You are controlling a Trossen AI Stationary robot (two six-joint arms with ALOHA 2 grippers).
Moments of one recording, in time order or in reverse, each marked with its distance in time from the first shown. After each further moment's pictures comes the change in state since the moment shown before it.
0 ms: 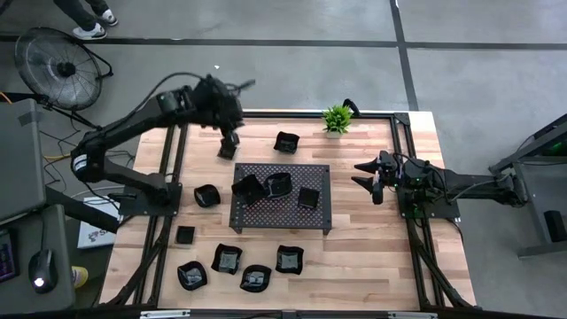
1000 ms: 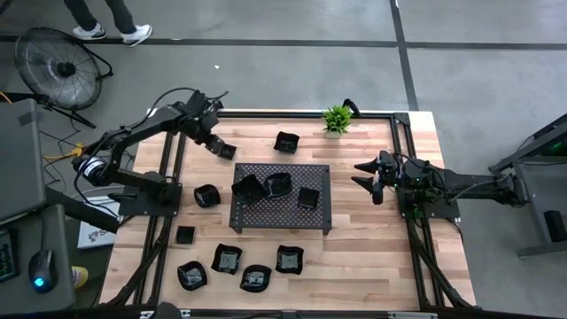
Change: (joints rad) left arm 0.463 0.018 -0.599 0.211 0.235 -0.184; right arm 0.000 0.000 0.000 0.000 0.000 0.000
